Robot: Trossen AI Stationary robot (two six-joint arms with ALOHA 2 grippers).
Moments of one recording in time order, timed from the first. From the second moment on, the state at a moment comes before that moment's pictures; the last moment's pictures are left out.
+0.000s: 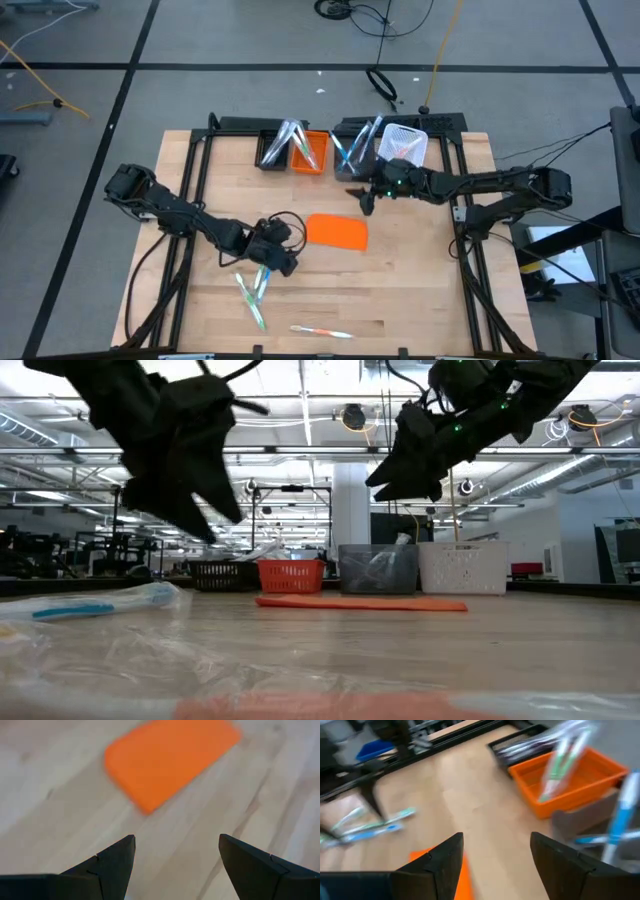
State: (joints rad) left arm -0.37 1.55 0.86 -0.27 -0.41 -0.96; right arm -0.23 1.31 0.66 0.22 0.02 0.28
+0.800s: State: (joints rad) left arm -0.44 1.62 0.86 -0.49 -0.26 -1.23; right arm 0.03 1.31 0.66 0.31 0.11 0.27
